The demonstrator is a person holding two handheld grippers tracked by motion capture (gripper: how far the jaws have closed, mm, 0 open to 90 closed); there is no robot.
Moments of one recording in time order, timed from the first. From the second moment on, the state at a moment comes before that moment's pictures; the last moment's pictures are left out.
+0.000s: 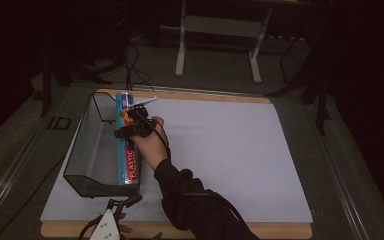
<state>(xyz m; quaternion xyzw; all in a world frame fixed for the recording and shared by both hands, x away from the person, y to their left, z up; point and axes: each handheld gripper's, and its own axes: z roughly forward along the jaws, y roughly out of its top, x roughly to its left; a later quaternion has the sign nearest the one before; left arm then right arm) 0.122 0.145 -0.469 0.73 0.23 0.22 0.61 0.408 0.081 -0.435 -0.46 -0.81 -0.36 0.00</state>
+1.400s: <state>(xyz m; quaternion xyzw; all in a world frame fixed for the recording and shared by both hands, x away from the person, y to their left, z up) 0.129 0.133 -0.473 0.74 0.23 0.21 0.60 0.357 -0.101 -0.441 -0.37 -0.83 -0.41 -0.02</state>
